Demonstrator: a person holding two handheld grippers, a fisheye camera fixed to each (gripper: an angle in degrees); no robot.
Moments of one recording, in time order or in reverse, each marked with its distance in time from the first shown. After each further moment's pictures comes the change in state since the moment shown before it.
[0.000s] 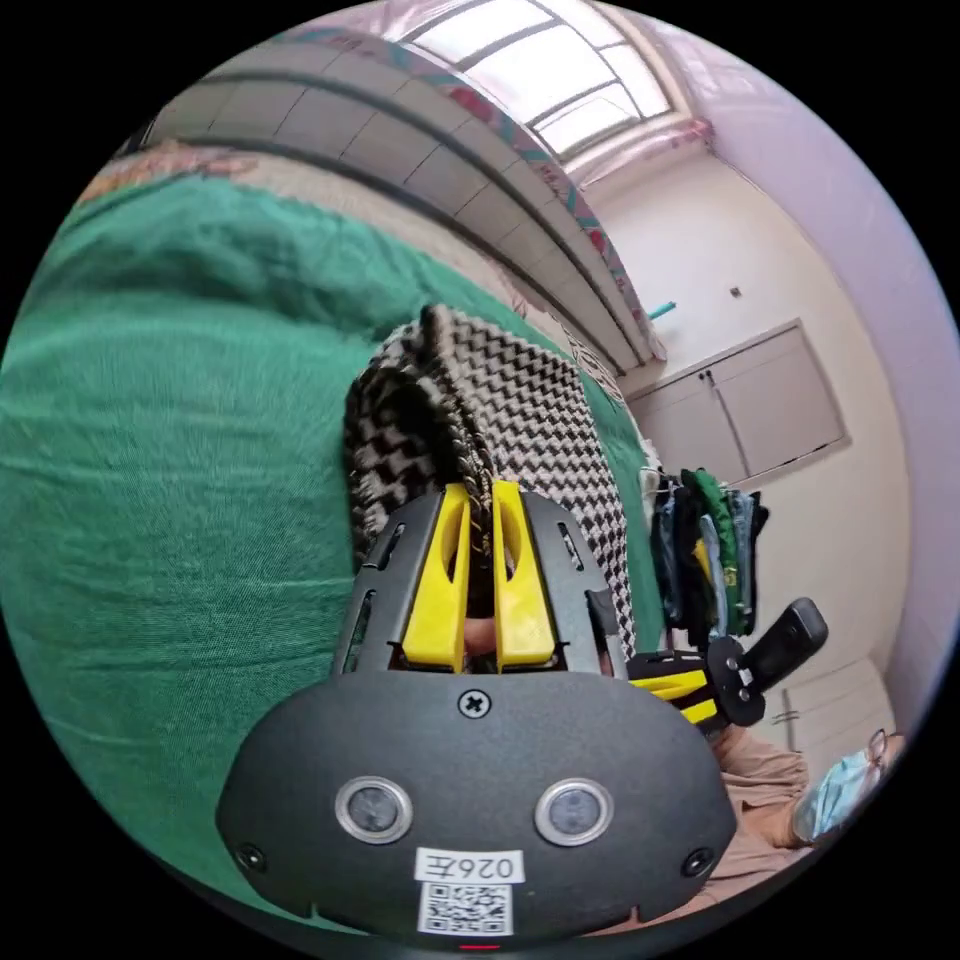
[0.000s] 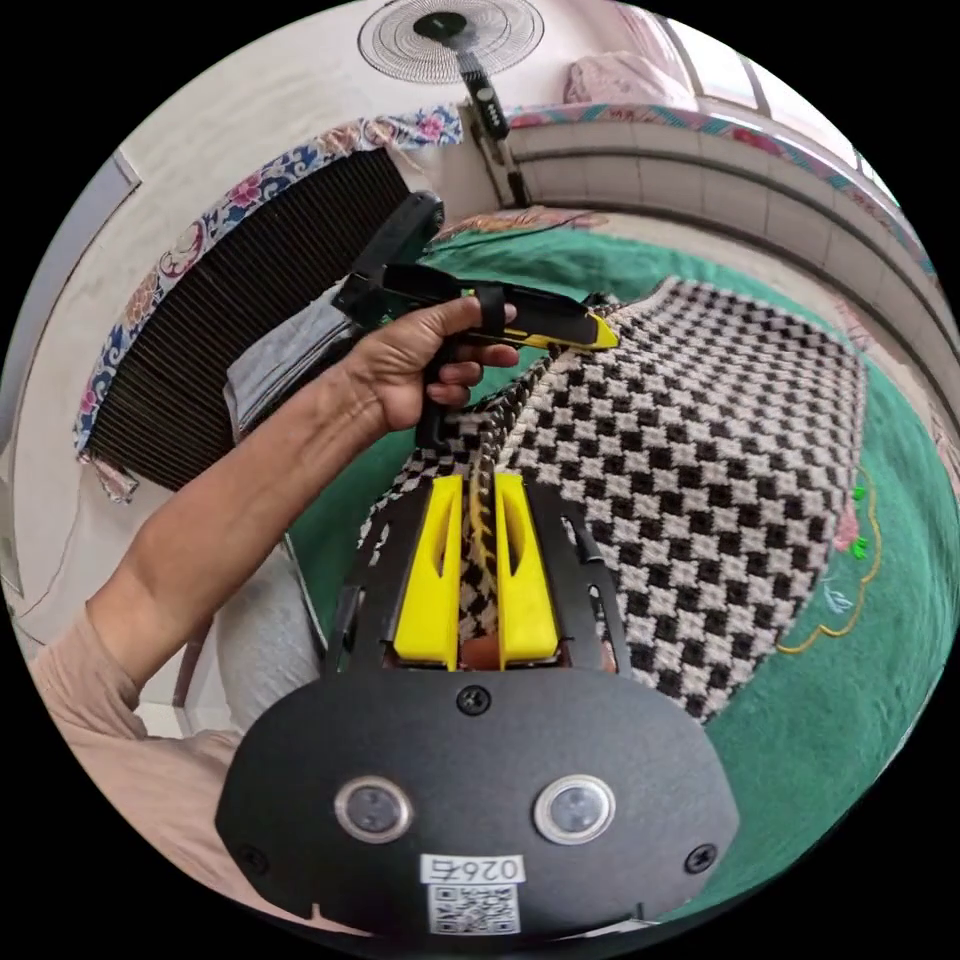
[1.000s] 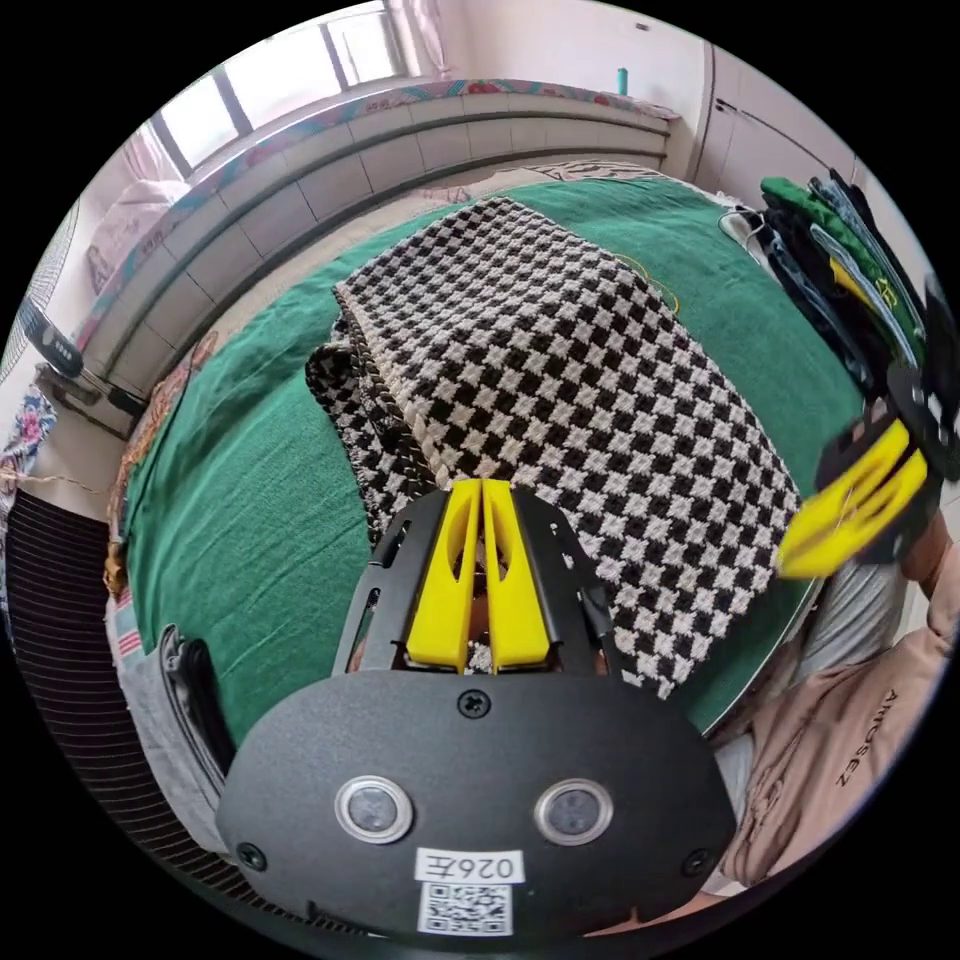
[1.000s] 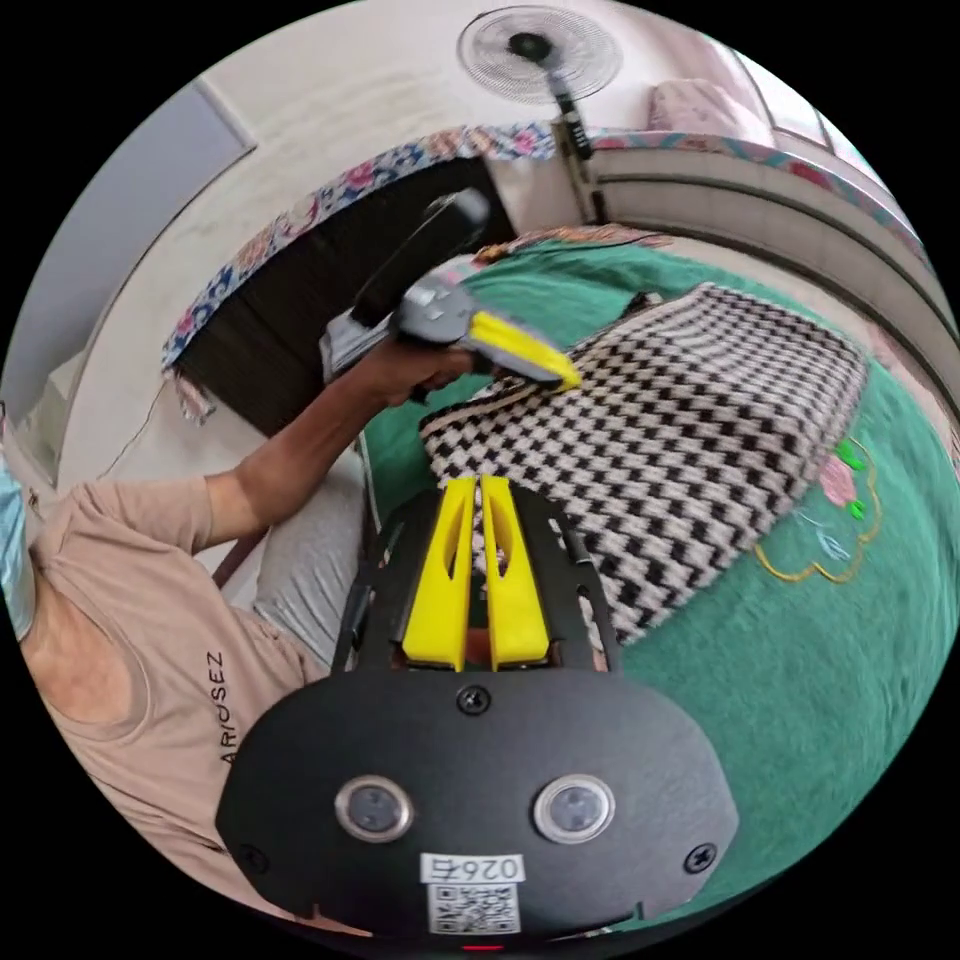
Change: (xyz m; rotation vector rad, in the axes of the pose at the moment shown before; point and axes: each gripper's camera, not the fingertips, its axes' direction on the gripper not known) left arm 0.278 0.292 0.190 -0.253 -0.694 0.560; right arm -0.044 0.009 -0.118 0.032 -0.170 -0.174
